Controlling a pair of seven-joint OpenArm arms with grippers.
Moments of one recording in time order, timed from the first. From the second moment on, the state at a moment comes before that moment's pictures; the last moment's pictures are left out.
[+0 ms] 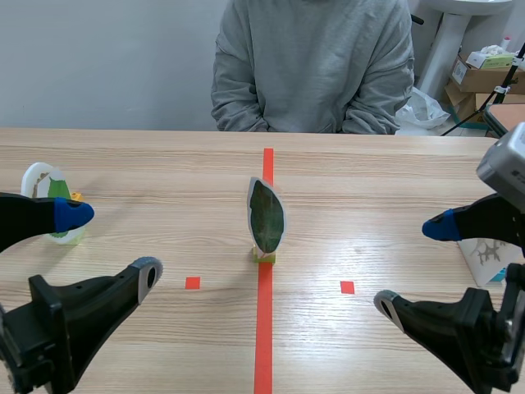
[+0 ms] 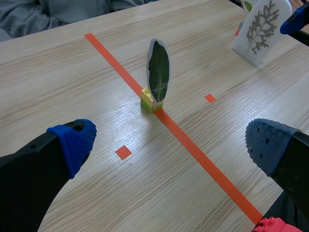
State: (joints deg) left arm 43.5 -27.9 -9.2 121.4 -25.8 -32.8 5.8; right arm -34.2 34.9 11.6 114.4 29.4 45.3 -20.5
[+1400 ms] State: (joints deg) left arm -9.2 -29.5 31.4 74.8 -13.1 -33.0 0.2; right arm -34.2 34.9 11.6 114.4 28.0 45.3 -21.2
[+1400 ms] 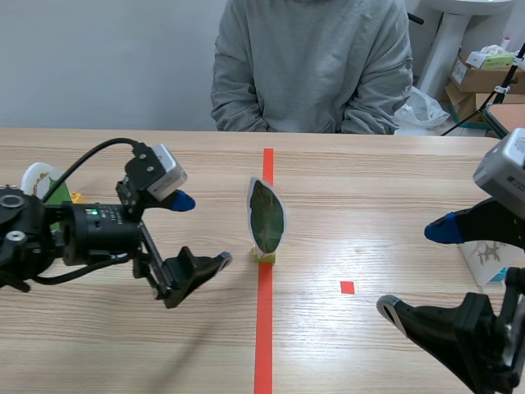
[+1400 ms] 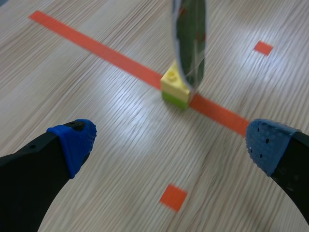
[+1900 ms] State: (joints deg) left arm -16.0 -17.6 33.0 59.4 -10.1 -32.7 -3.7; right arm -34.2 34.9 11.6 114.4 27.9 45.3 -21.1
